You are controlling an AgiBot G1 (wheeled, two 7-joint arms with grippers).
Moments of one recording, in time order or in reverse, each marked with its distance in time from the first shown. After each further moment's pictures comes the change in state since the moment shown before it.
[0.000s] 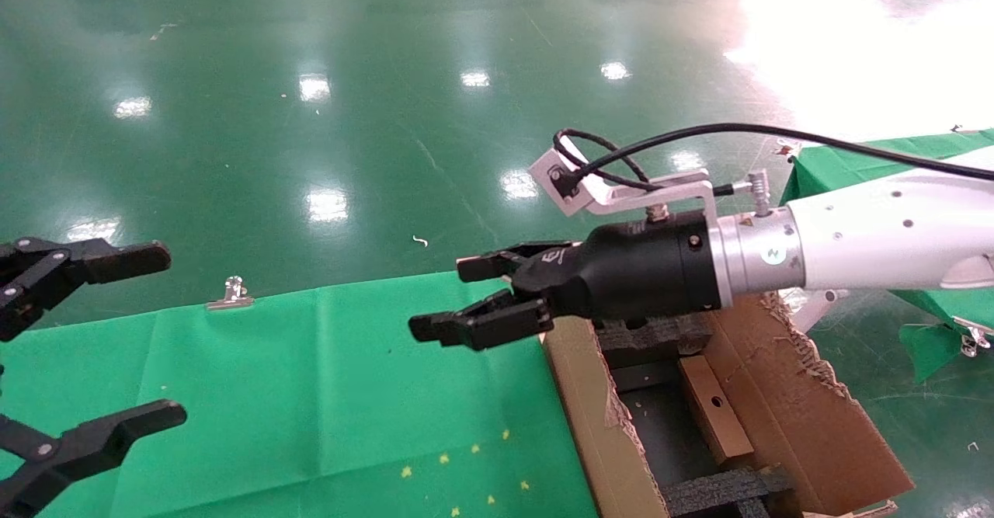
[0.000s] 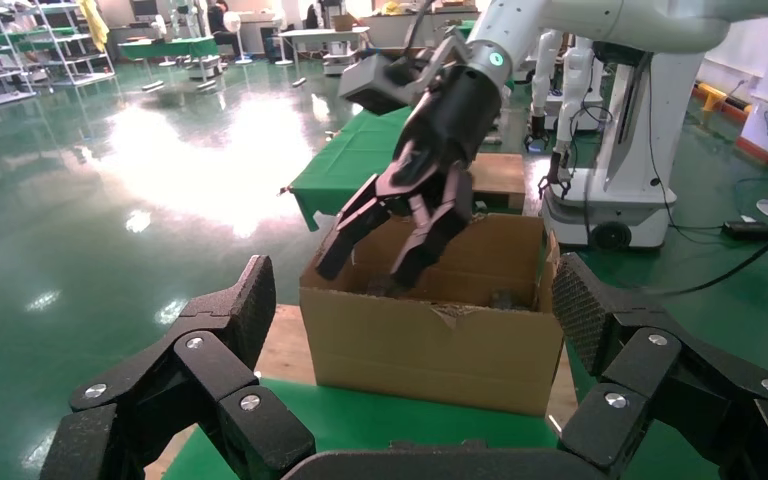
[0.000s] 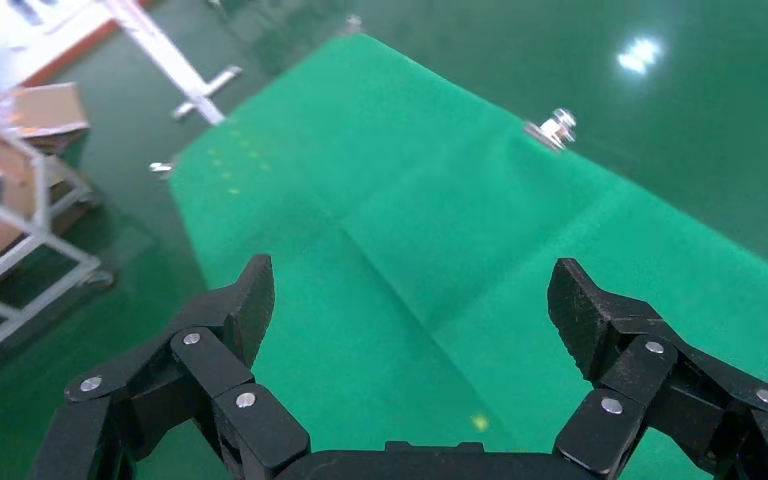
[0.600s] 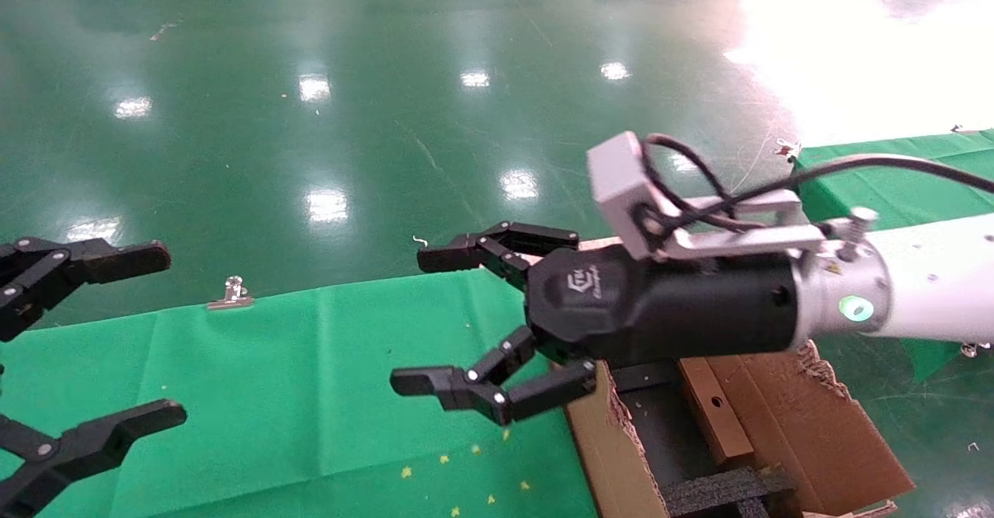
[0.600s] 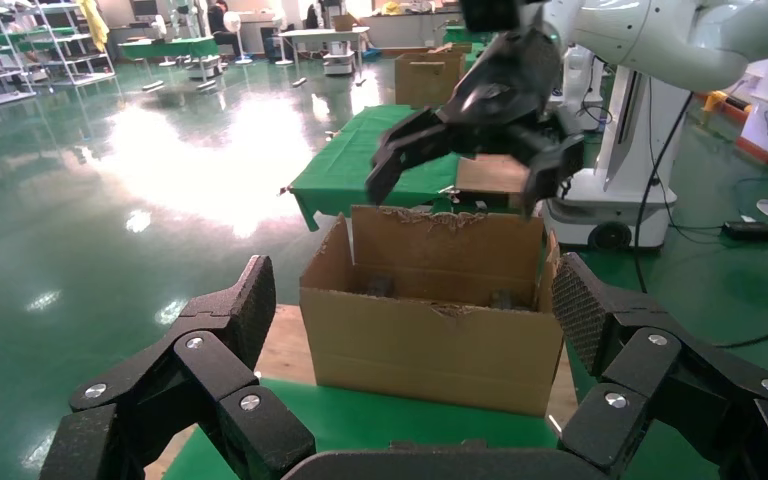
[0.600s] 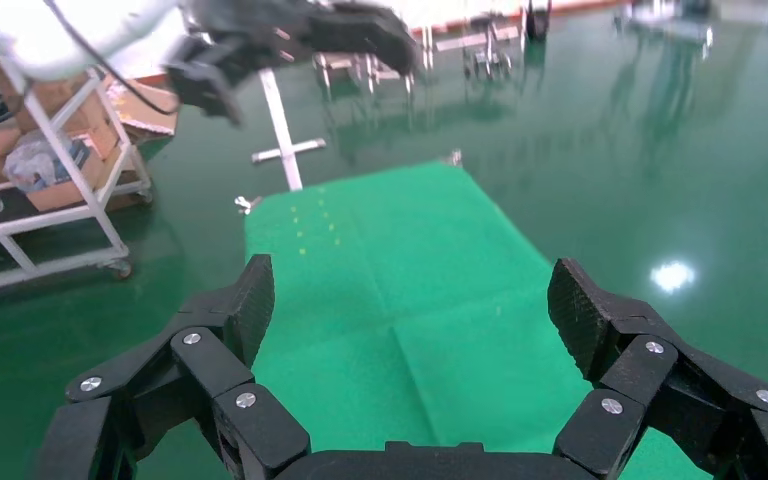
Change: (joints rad) left arm 0.000 0.000 0.000 0.000 0.000 0.000 0.000; right arm -0.314 -0.001 0.475 0.068 0.113 -0.209 -0.386
